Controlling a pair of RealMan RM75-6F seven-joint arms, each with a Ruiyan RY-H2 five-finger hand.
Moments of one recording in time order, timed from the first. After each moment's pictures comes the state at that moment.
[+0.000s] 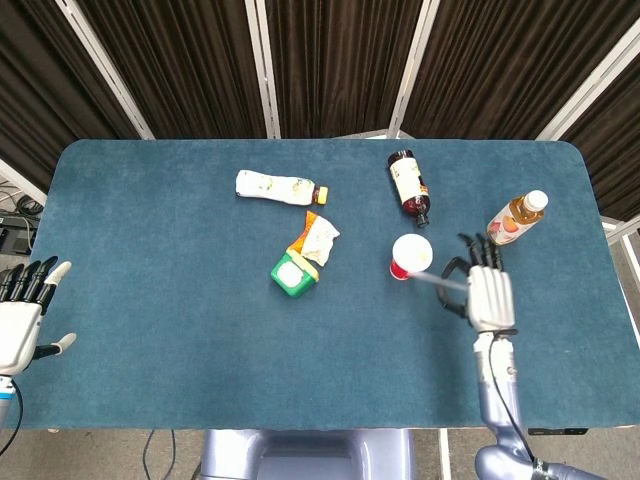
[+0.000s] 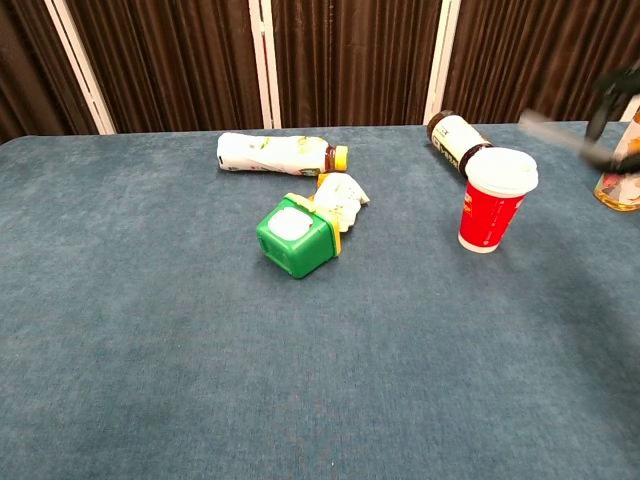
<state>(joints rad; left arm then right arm) -0.16 -1.10 -0.05 -1.61 1.46 1.42 0.11 0.35 -1.54 0.36 -1.70 -1.16 1.38 -0.30</state>
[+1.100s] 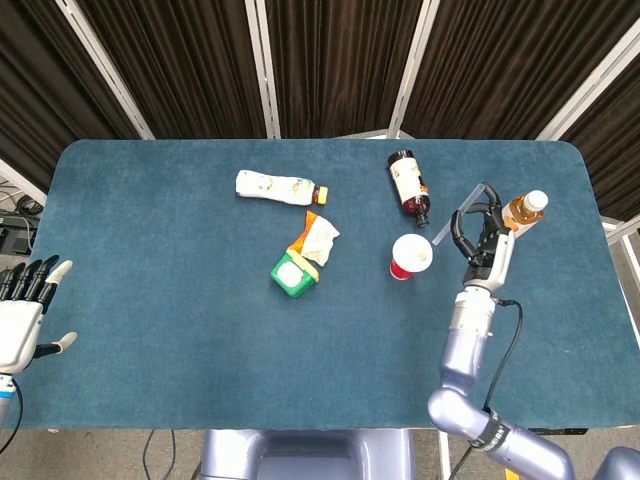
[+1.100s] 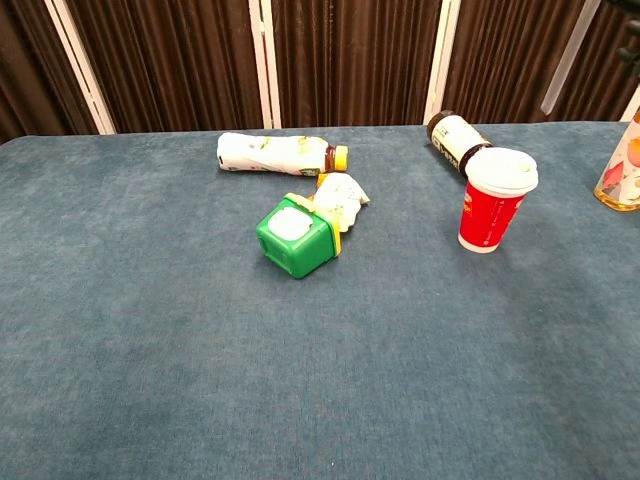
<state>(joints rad) -0.17 -1.10 -0.05 -1.60 1.46 1.41 0.10 0.49 -1.84 0.76 -1.65 -0.89 1.44 0.46</state>
